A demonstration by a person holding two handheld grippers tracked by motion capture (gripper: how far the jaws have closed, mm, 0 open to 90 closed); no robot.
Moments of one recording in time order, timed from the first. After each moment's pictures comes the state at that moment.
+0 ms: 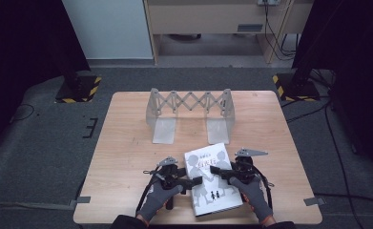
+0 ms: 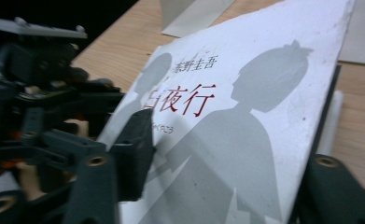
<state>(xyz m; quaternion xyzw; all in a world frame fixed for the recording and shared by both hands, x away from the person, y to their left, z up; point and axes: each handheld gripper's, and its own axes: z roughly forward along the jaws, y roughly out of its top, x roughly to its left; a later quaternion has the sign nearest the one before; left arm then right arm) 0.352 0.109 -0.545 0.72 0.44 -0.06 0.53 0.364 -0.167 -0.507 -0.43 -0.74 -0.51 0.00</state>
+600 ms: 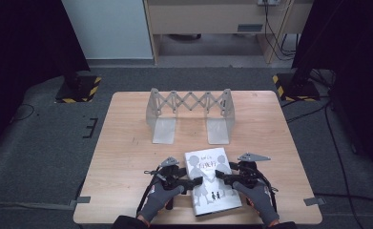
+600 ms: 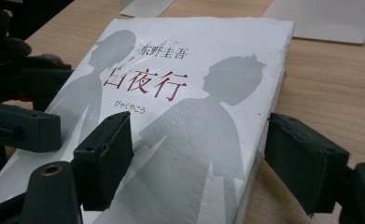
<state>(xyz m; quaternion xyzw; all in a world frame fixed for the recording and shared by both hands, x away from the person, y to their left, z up) 0.351 0.107 -0.543 0.73 0.44 -0.04 0.52 0.355 -0.179 -0.519 -0.46 -0.75 -0.47 -0.05</state>
